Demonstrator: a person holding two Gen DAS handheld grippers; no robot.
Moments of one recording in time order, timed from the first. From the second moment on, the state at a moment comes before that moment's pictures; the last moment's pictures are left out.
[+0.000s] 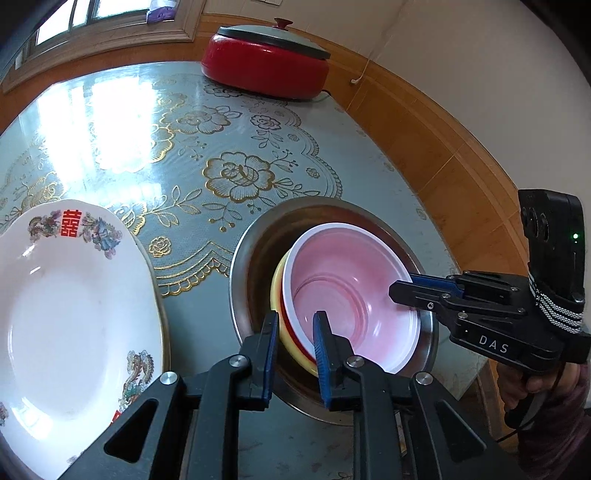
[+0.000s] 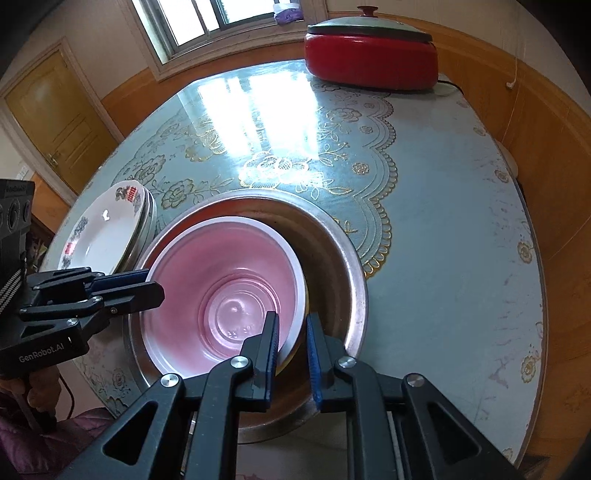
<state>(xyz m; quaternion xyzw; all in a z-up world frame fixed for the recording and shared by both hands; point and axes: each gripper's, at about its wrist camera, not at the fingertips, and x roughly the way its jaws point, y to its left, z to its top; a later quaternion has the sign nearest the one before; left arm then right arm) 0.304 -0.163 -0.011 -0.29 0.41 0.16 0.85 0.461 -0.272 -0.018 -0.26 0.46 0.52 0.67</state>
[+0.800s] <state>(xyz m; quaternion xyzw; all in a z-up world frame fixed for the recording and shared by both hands) 0.262 -0.166 0.001 -0.29 0.37 0.20 0.86 0.458 -0.276 -0.020 -0.23 0.44 0.52 0.70</state>
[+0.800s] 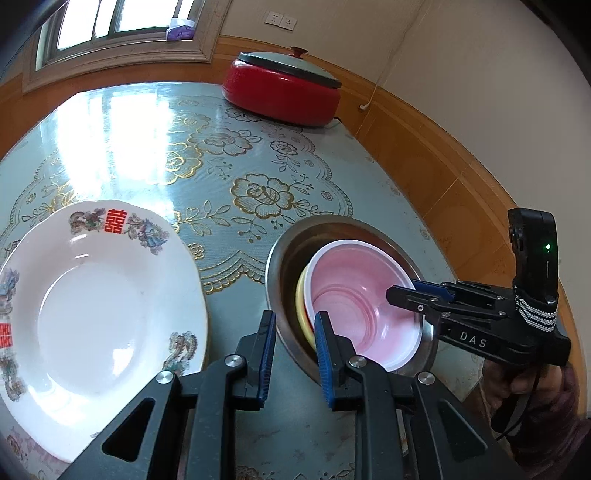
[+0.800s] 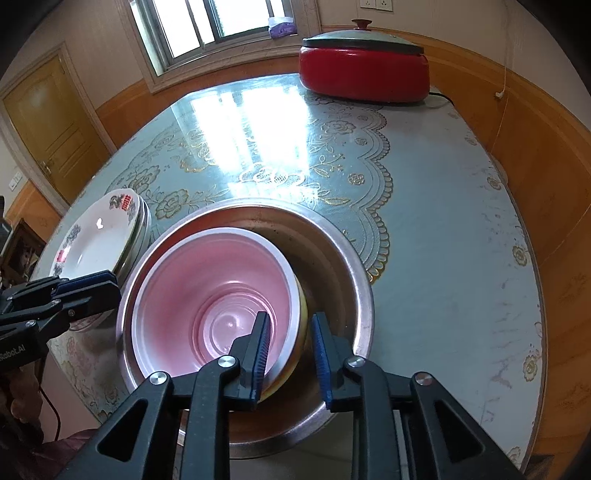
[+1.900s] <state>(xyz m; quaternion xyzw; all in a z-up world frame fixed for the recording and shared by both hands) 0.278 -0.173 -0.009 -0.28 0.37 0.18 0.87 0.530 -0.321 -0.047 -0.04 0.53 0.44 0.72</state>
